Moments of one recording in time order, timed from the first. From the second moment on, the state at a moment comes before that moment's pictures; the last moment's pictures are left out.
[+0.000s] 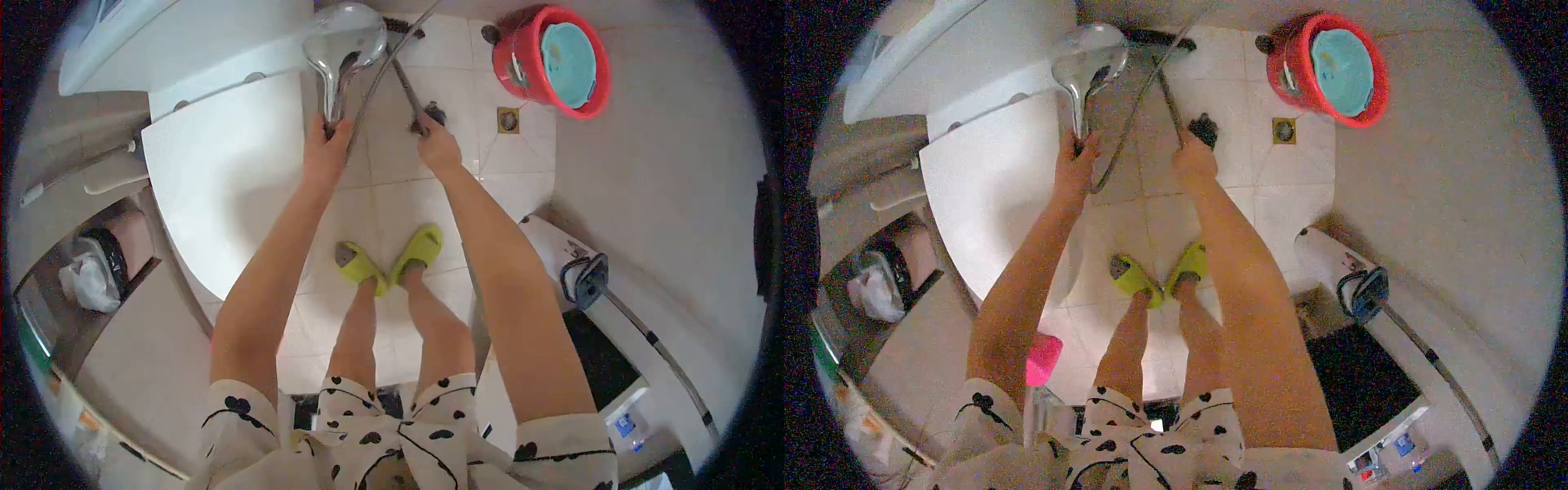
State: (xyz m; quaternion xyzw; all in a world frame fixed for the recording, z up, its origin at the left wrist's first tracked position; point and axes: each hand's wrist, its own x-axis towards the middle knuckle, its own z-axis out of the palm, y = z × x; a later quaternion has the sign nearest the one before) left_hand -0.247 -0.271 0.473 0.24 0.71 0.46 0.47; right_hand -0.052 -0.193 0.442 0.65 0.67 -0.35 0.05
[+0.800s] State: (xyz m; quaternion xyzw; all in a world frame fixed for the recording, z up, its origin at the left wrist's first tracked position) left_hand -0.127 -0.163 0.474 0.29 0.66 0.37 0.59; right_hand 0.167 -0.196 0.439 0.64 0.66 -0.39 0.01
